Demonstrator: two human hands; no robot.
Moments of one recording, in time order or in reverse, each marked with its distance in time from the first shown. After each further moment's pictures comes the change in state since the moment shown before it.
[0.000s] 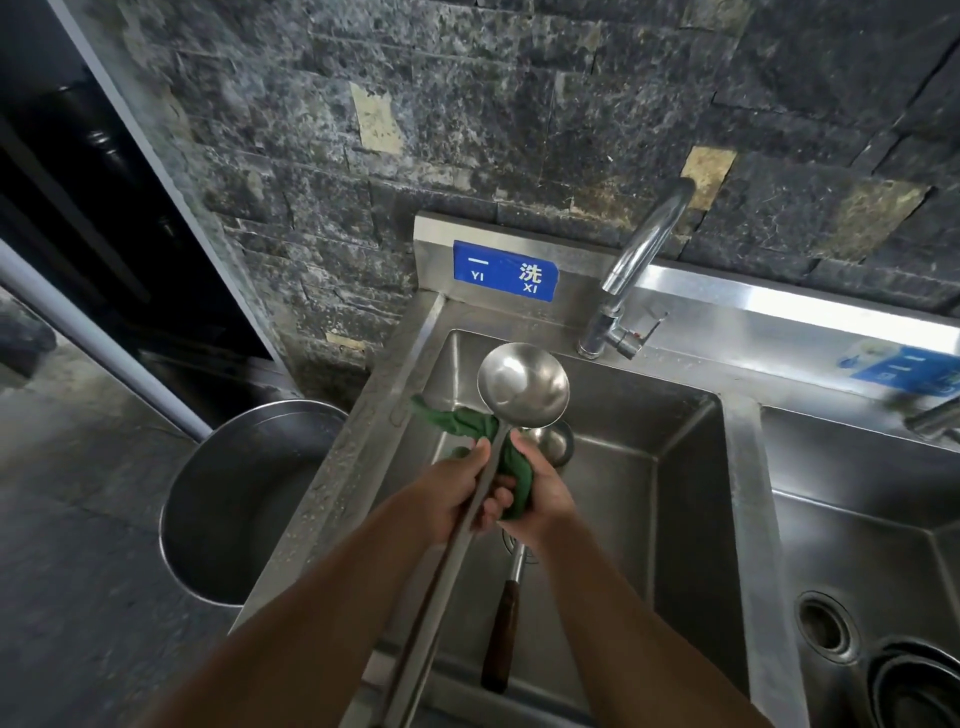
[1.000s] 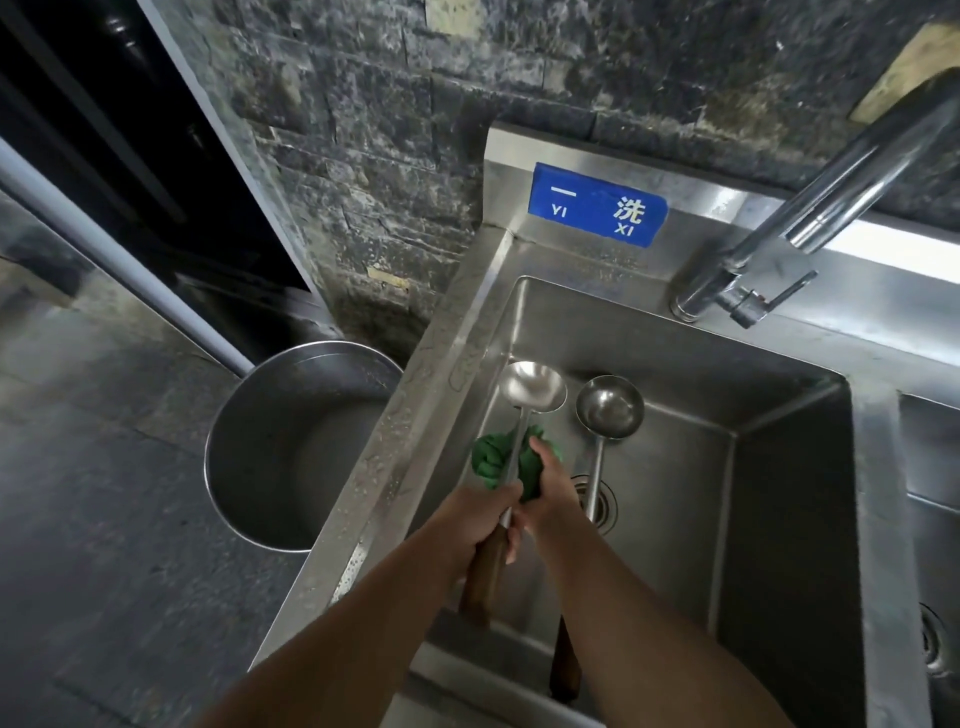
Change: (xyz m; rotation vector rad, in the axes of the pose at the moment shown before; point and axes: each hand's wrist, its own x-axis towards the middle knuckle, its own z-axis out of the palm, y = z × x) left_hand 0.043 -0.042 -0.078 -0.165 0.166 -0.202; right_hand 0.115 0.069 -0.007 0.036 0.537 0.166
